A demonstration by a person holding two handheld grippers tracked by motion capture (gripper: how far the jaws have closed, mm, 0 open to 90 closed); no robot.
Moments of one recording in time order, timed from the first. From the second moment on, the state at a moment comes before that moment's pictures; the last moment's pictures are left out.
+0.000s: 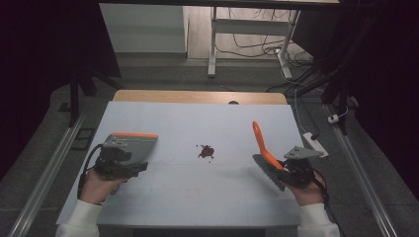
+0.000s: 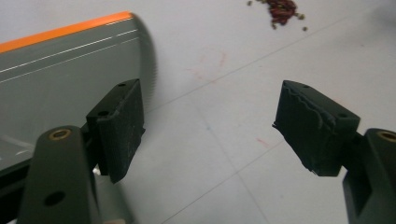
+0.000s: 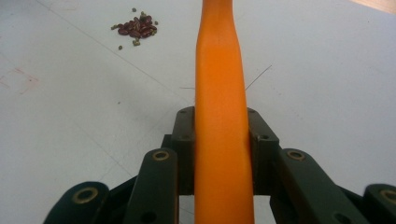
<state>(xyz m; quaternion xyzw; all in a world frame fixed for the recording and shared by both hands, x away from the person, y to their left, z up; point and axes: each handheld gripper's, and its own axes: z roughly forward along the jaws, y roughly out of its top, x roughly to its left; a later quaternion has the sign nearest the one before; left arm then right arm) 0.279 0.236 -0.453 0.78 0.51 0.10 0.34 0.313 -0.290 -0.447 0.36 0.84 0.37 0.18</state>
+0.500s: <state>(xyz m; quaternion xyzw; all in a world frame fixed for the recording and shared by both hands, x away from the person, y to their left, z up) 0.281 0.267 -0.461 0.76 0.56 0.09 0.31 0.315 -0.287 -0.448 0.36 0.84 0.36 0.18</state>
